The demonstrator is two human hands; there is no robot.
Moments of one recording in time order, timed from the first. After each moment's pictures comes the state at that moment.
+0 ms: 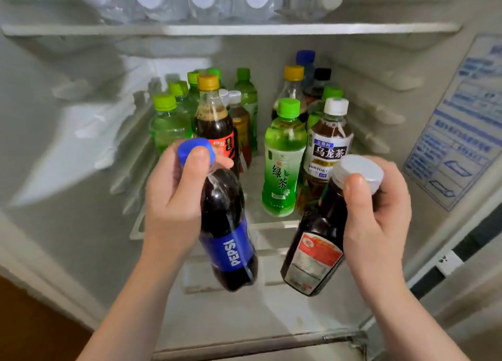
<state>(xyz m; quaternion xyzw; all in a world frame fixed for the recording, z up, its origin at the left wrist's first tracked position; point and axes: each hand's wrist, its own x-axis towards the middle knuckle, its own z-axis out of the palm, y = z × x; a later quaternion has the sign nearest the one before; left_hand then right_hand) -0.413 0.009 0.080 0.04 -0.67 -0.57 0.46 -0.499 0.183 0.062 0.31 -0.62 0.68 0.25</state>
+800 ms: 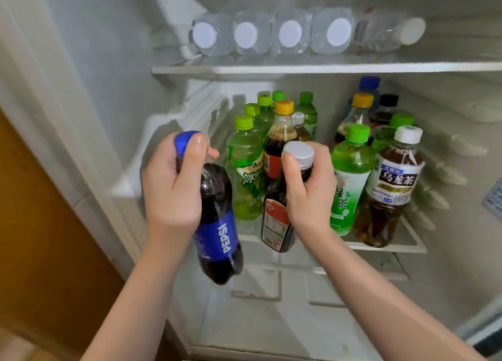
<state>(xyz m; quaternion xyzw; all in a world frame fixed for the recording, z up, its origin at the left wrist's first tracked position) -0.362 -0.060 0.110 0.14 -0.67 -0.46 0.57 -0.495 0.039 0.068 0.34 -0.63 0.66 0.23</state>
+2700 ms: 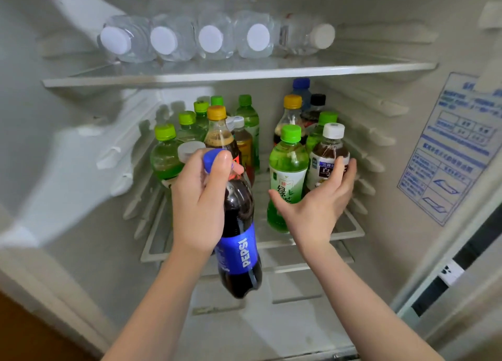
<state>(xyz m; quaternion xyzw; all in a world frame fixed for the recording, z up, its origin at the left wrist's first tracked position) -0.437 -0.001 0.093 0.06 -0.70 -0.54 0.46 -0.557 0.105 0.020 0.13 -0.80 0.46 0.36</state>
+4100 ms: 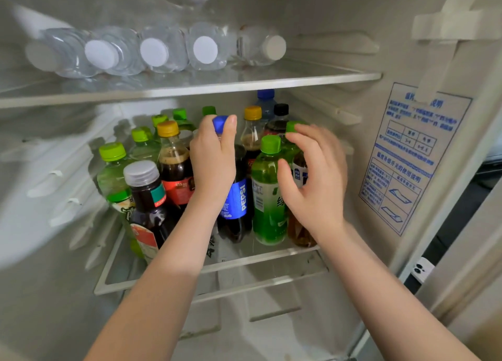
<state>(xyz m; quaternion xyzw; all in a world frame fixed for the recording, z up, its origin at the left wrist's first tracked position) -0.565 0.006 0.117 0.11 -0.78 -0.36 0.50 -0.586 0.164 0.092 0.35 -0.71 0.42 0.45</state>
